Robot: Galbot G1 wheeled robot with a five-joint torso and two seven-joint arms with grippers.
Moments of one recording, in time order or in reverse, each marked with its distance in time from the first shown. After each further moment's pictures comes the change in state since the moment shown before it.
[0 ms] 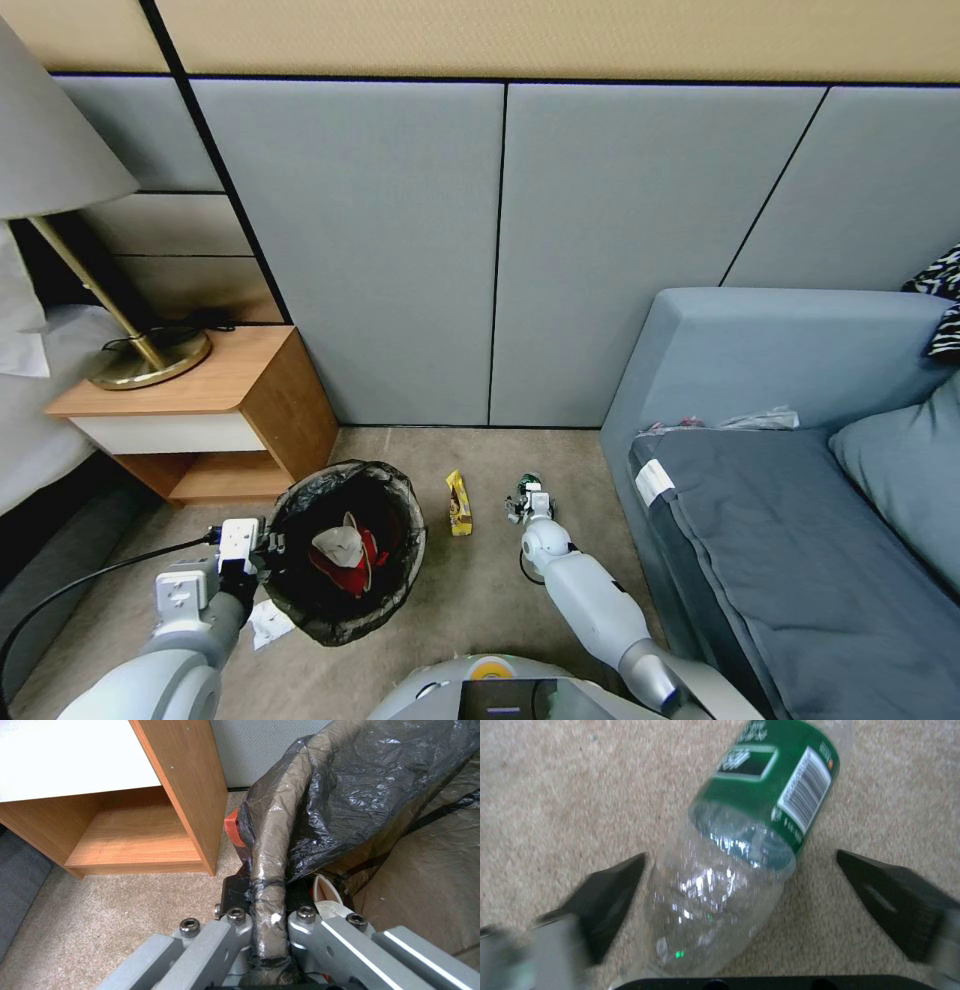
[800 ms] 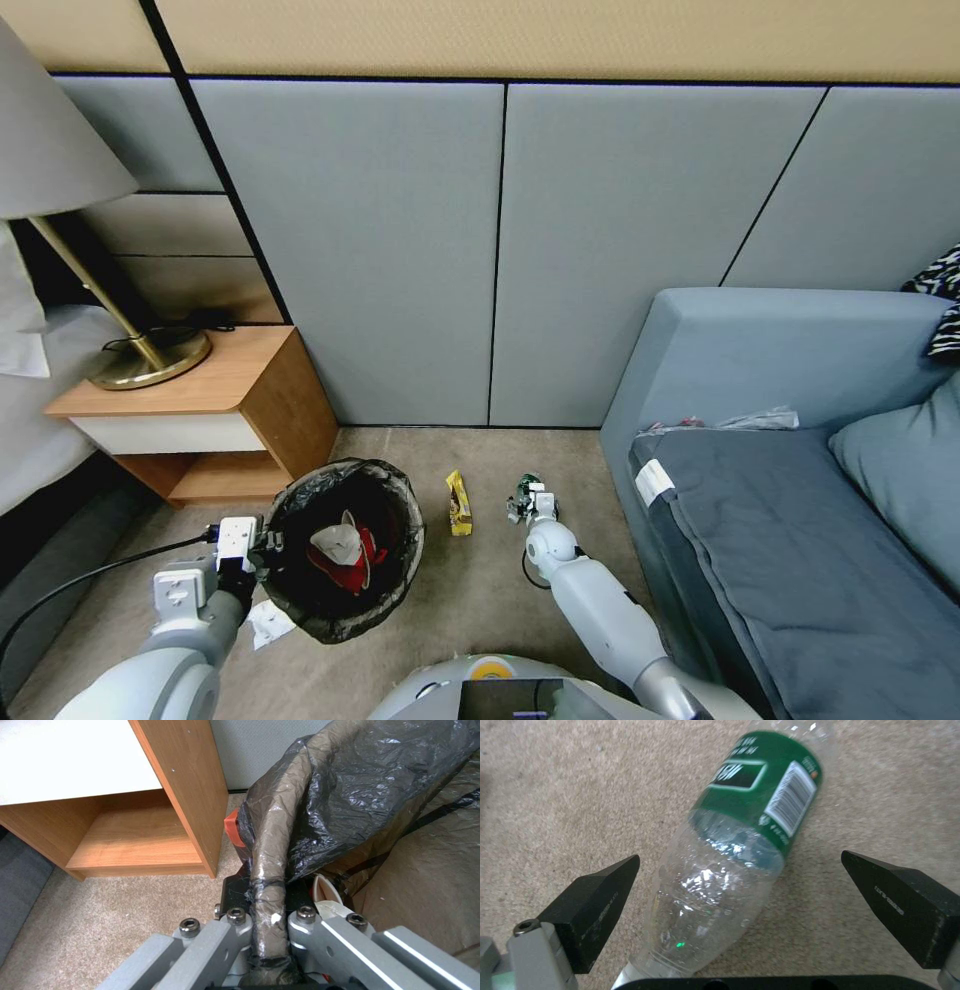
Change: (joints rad) left arm -0.003 0.005 -0.002 0.000 -0.004 0.001 -0.001; right arm -0.026 -0.016 0.009 0.067 0.008 -0.025 0.007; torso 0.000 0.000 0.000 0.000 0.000
